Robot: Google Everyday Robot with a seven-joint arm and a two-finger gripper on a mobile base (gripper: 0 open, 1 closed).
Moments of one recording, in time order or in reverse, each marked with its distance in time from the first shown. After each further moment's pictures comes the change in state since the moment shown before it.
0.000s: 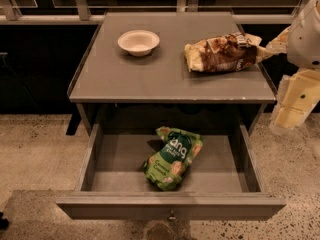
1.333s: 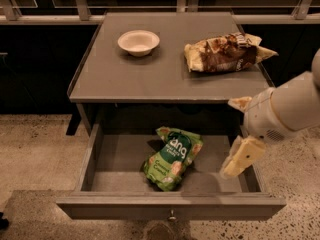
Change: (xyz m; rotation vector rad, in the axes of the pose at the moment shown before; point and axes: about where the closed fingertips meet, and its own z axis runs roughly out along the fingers) arm -0.020 0.049 0.135 -0.057 -0.293 0.067
